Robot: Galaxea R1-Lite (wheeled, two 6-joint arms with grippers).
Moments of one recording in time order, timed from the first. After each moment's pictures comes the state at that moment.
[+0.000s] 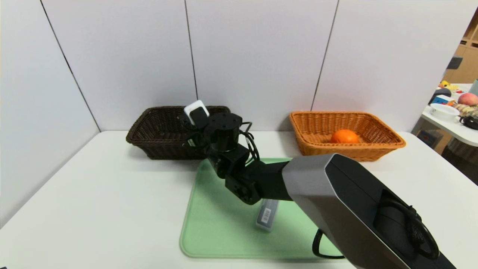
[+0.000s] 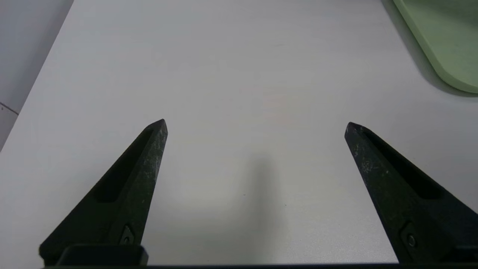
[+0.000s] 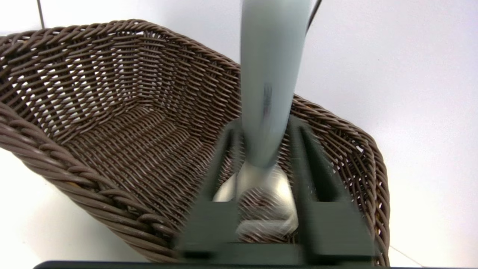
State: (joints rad) left arm 0.02 0.36 -0.14 0.05 -0.05 0.05; right arm 0.84 2.58 -1.97 -0.75 -0.36 -0.37
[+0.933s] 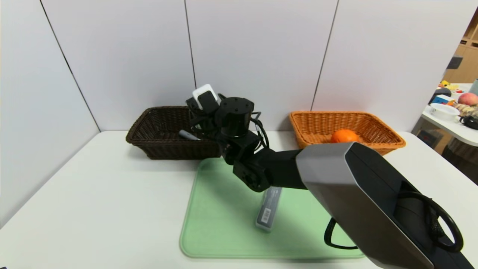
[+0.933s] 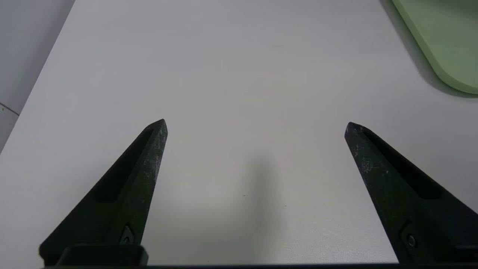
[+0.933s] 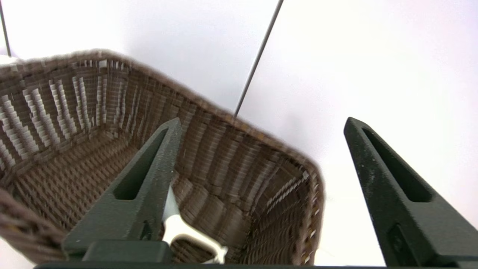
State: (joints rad) left arm 0.02 0.35 -0.14 0.05 -0.05 0.05; right arm 0.80 2.51 -1.96 -0.76 -0.35 -0.43
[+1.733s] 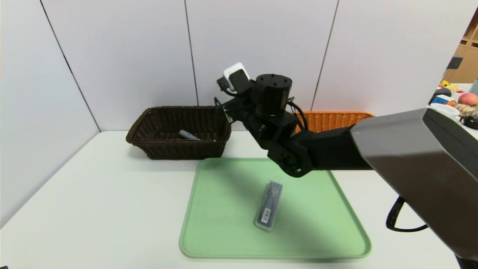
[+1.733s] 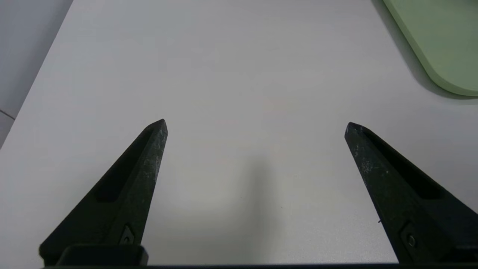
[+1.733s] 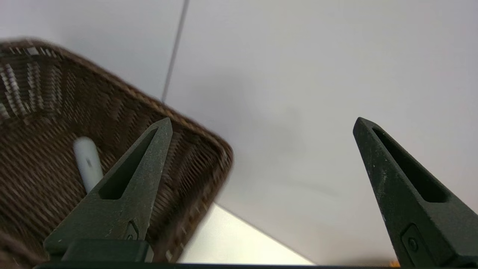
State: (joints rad) left arm 0.01 0.35 -0.15 0.05 -0.06 0.05; right arm 0.70 2.25 -1.62 -0.78 -0.34 -0.44
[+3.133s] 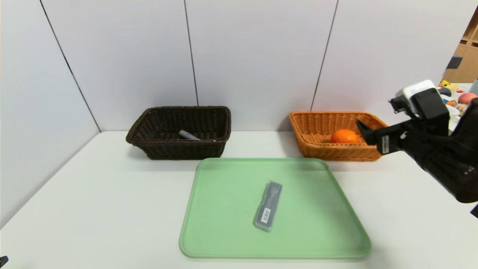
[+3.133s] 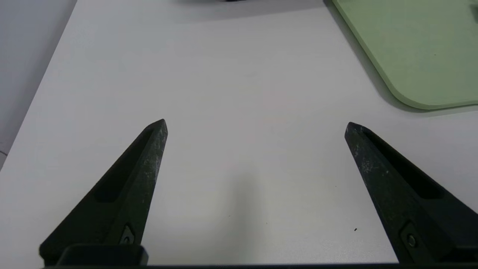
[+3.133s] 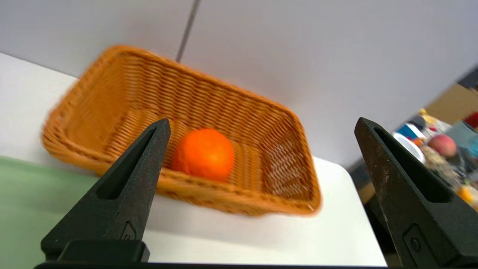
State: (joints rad) left arm -0.05 0.36 -0.19 0.04 -0.07 0.05; right arm 0.22 1.52 -0.53 -1.01 -0.32 -0.45
